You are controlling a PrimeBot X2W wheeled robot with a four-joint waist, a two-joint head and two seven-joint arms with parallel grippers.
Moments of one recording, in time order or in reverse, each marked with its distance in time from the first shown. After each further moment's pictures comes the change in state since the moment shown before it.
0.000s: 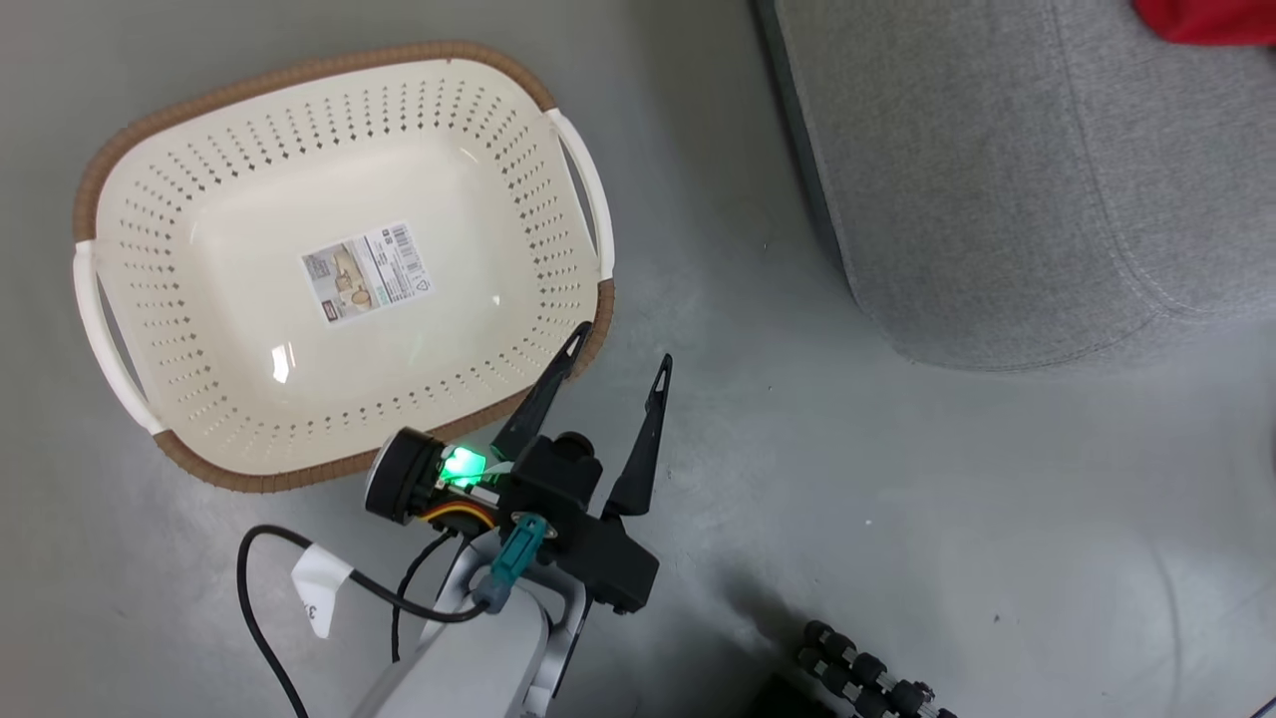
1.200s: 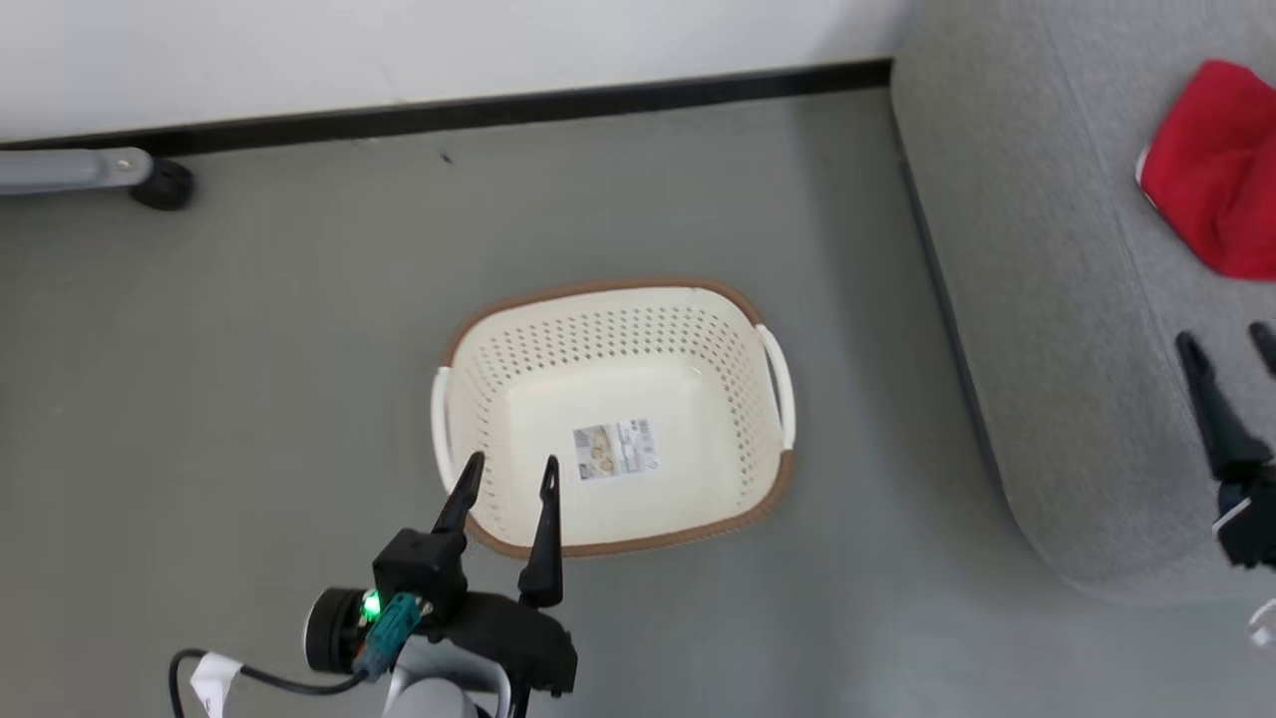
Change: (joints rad) left arm 0.173 -0.010 0.145 0.097 -0.259 0.000 -0.075; right arm 0.482 0.210 -0.002 -0.419 -0.142 0.000 0.000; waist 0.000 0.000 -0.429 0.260
